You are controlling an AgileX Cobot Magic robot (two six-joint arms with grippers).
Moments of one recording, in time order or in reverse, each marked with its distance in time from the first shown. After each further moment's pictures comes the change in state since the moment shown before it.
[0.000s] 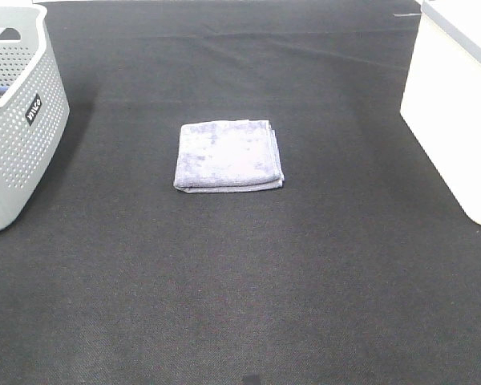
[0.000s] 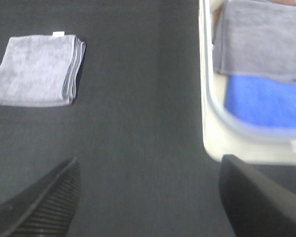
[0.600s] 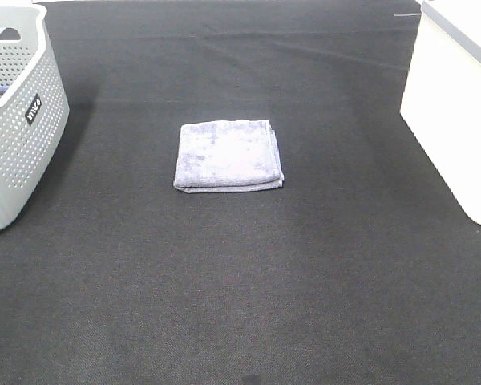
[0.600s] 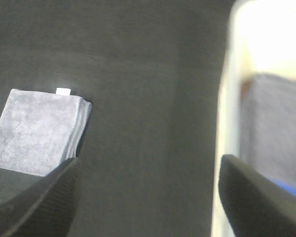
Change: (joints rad) left arm 0.000 0.000 0.000 0.000 0.000 0.000; right arm 0.049 0.608 -0.600 0.061 0.036 -0.097
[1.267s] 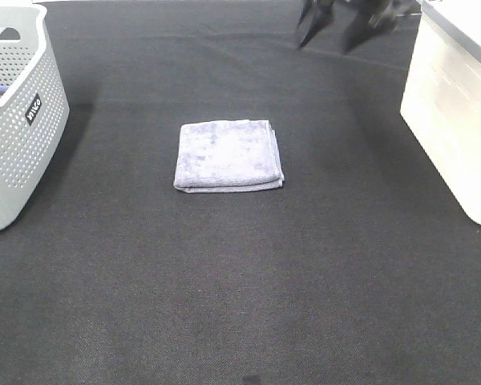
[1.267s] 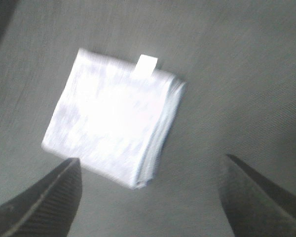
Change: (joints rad) left arm 0.000 0.000 0.000 0.000 0.000 0.000; right arm 0.212 0.467 -0.315 0.115 0.104 0.056
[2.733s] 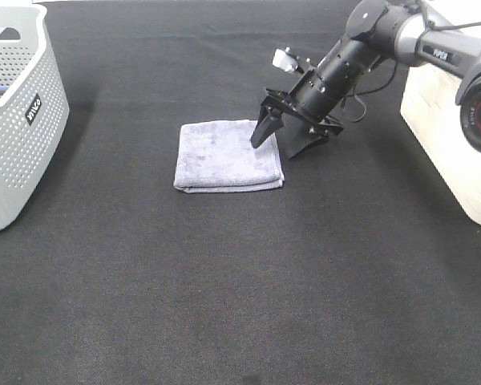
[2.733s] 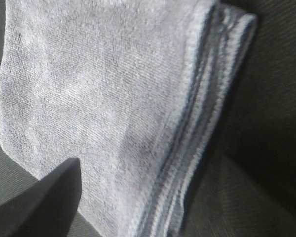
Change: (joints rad) left arm 0.000 0.000 0.000 0.000 0.000 0.000; right arm -0.001 0.537 -0.350 0.220 0.171 -0.016
